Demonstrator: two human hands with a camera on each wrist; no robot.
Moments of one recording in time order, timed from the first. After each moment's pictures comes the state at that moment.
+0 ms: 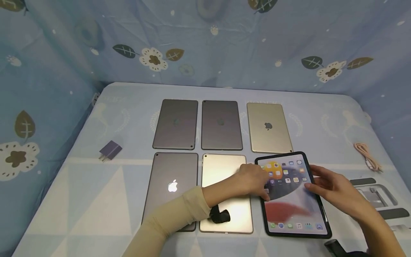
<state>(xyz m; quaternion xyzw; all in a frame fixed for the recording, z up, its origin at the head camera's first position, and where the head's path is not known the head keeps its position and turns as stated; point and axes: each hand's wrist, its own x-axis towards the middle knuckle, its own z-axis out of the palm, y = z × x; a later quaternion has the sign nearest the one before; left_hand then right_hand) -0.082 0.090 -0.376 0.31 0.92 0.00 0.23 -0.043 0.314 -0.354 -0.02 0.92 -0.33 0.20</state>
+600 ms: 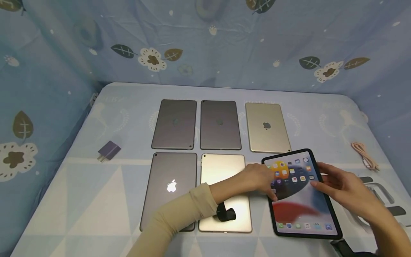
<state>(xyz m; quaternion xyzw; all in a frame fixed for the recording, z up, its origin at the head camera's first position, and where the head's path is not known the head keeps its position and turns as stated) -0.090 0.109 -0.379 0.31 0.92 0.02 0.25 -0.038 0.321 -0.337 -0.01 0.94 -0.30 0.18</state>
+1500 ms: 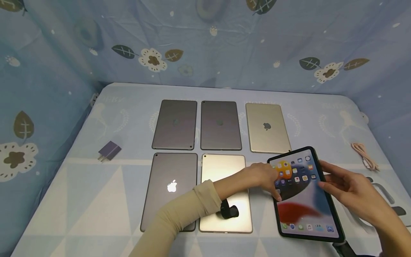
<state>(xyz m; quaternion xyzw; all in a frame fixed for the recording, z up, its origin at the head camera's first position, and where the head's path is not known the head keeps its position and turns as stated) -0.100 0.118 -0.382 0.33 0.90 0.05 0.28 -0.027 0.320 -0.332 -0.05 0.95 -0.30 0.10</state>
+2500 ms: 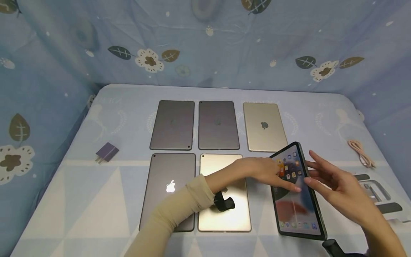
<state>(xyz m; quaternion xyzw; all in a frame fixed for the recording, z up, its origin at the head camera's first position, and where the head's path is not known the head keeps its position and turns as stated) -0.116 0.108 -0.356 0.38 0.82 0.19 0.37 -0.019 0.298 -0.327 -0.09 0.93 -0.35 0.05</state>
